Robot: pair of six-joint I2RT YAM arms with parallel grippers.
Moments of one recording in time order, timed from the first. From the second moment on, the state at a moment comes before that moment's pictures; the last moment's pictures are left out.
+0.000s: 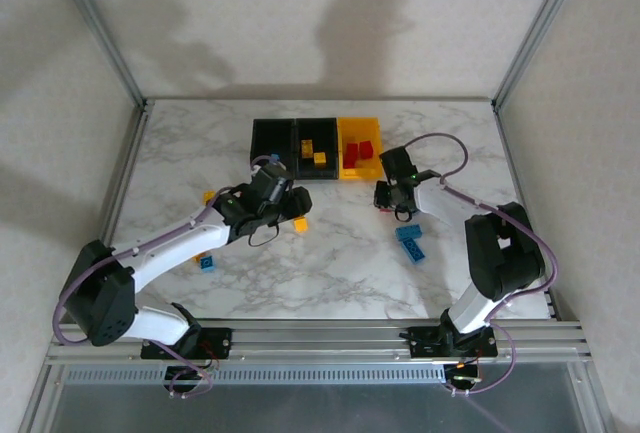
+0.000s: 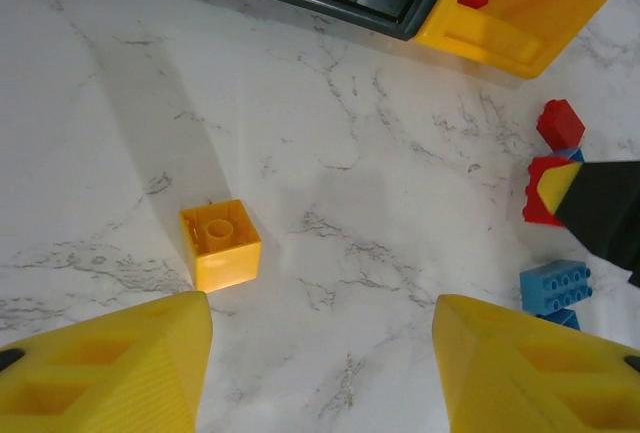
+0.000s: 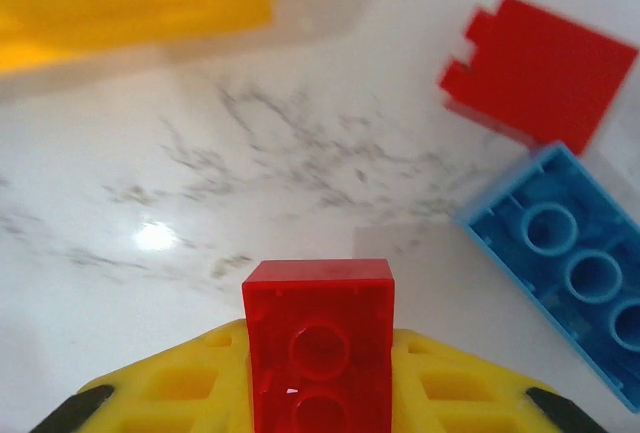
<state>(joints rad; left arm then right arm) -0.69 1.38 0.94 -0.37 -0.09 -0.91 0.43 1.65 1.03 -0.47 0.08 0.50</state>
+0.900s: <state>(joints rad) -0.66 1.24 0.87 -0.40 -0.15 -0.95 0.43 2.05 1.66 -0.58 0.10 0.45</state>
